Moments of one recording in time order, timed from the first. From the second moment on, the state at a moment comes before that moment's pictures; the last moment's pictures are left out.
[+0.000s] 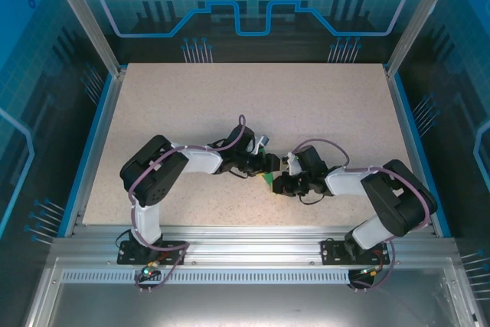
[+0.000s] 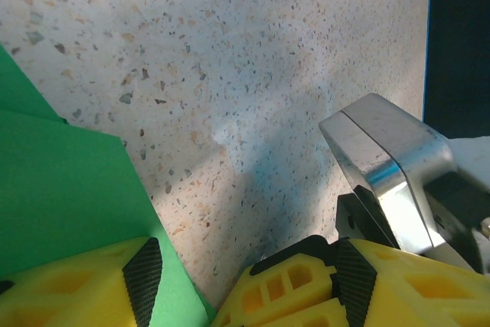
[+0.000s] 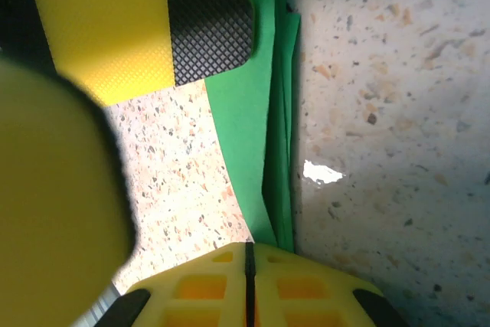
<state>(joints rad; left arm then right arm) -0.67 1.92 0.96 0.17 0.60 -0.82 0.52 1.53 0.47 0.07 -0.58 0.67</state>
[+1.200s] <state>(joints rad) -0.67 1.92 0.96 0.16 0.60 -0.82 0.54 1.49 0.46 0.12 -0.53 0.79</state>
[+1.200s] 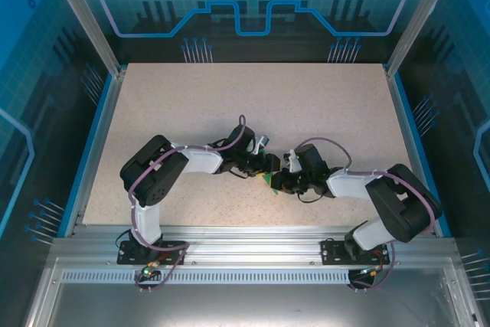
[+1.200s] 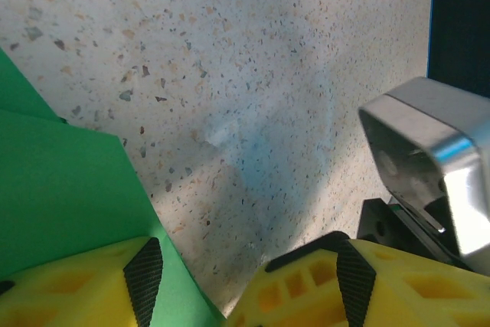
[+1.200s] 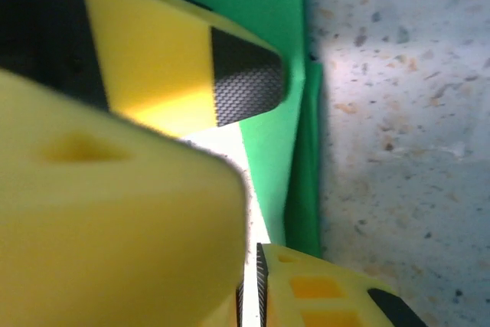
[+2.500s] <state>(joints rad) -0.58 1.93 1.00 0.10 0.60 -0.73 0.53 1.53 0.49 0.05 -0.49 0.75</state>
